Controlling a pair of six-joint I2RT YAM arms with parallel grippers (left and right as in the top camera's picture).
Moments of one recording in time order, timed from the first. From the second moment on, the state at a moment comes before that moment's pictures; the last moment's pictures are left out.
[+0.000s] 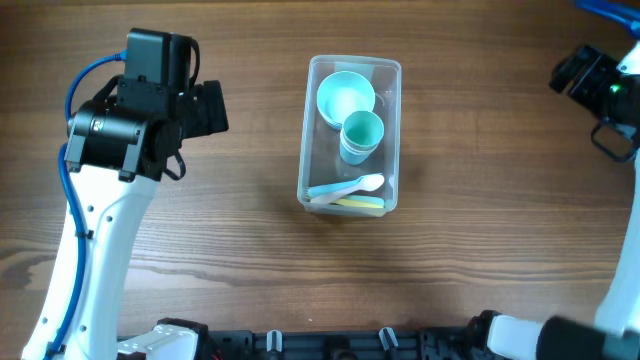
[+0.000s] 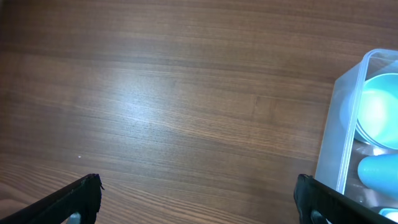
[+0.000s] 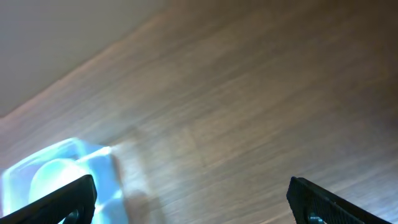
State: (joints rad) left arm -0.21 1.42 1.61 -1.17 -0.31 -0.30; right arm -0.31 1.46 1.68 -1.09 -0.09 0.25
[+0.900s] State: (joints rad) left arm -0.21 1.42 1.61 -1.17 -0.30 -0.30; right arm -0.05 0.19 0.33 -0.53 -0.07 0.02
